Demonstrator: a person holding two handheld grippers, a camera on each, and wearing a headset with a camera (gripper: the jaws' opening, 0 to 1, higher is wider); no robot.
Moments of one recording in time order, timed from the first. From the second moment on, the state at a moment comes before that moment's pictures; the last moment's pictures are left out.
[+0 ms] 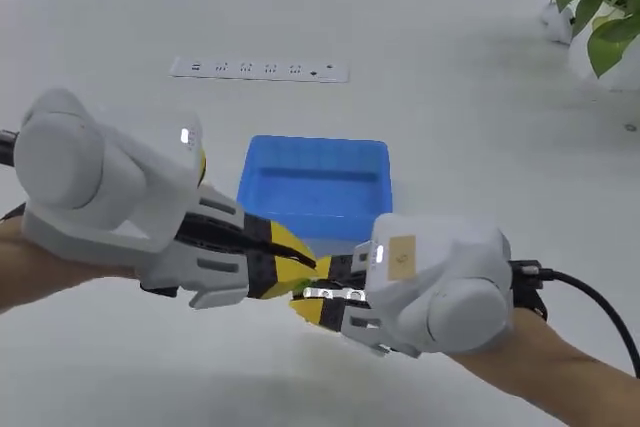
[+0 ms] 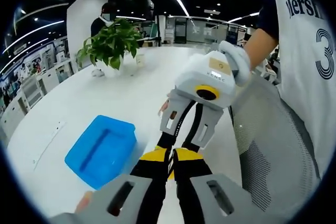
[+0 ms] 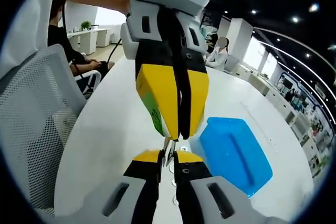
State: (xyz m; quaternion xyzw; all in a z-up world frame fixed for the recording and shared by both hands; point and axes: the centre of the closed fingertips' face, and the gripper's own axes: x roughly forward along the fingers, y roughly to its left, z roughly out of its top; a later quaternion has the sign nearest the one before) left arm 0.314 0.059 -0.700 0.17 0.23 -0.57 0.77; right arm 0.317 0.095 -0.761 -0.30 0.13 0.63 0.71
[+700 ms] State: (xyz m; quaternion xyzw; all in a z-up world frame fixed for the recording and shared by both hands) left arm 0.324 0.060 -0.695 0.15 0.21 -0.58 0.77; right arm 0.324 0.095 -0.752 -0.18 0.15 0.64 0.73
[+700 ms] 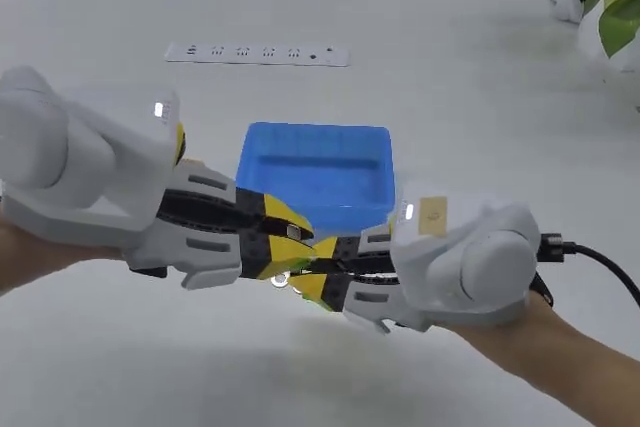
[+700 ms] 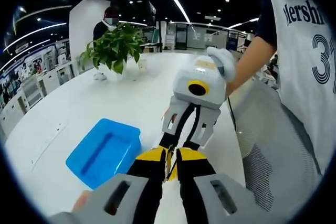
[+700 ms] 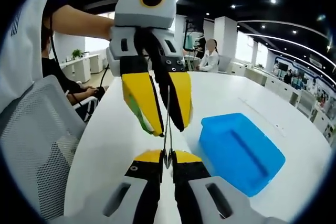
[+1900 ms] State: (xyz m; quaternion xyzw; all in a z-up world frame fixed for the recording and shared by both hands) left arm 0.326 0.064 -0.707 0.20 0.20 -0.60 0.75; right arm 0.326 0.097 -0.766 -0.26 0.14 0.65 0.70
